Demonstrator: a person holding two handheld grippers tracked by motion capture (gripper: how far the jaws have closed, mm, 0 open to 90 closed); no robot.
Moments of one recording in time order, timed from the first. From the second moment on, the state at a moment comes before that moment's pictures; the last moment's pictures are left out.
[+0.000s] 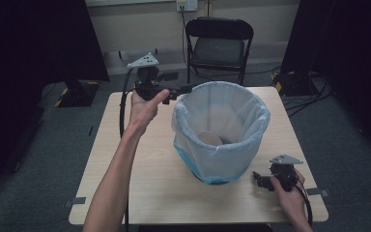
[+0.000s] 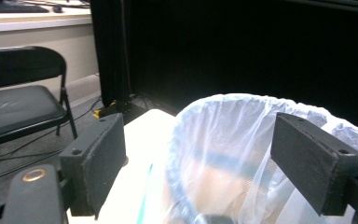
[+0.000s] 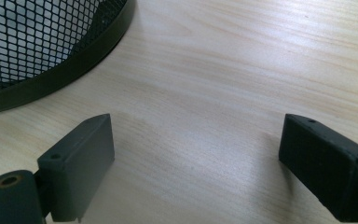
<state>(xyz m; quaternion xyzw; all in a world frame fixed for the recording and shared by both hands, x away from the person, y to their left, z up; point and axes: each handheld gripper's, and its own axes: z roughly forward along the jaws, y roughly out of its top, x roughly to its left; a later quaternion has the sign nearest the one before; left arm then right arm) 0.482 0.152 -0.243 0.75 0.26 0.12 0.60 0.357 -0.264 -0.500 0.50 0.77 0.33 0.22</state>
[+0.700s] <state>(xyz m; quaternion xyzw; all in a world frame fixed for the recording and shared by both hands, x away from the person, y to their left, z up) 0.456 0.232 -0.269 0.74 0.30 0.17 0.58 0.357 -0.264 -0.500 0.50 0.77 0.33 0.22</state>
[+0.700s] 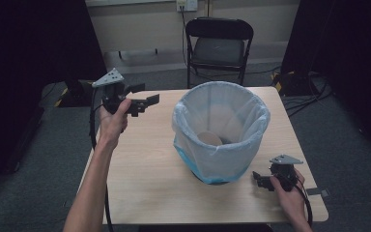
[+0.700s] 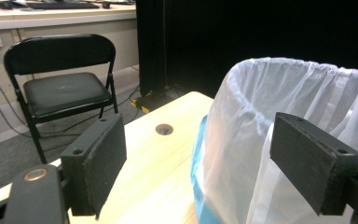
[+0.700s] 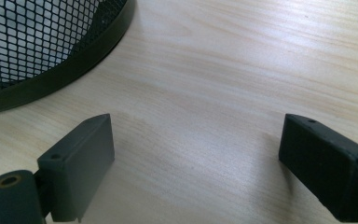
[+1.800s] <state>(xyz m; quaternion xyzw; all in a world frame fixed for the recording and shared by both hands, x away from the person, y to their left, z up) 0.377 0.292 -0.375 0.76 0.38 0.18 0.50 0.357 -0.264 -0.500 0.50 0.77 0.33 0.22</state>
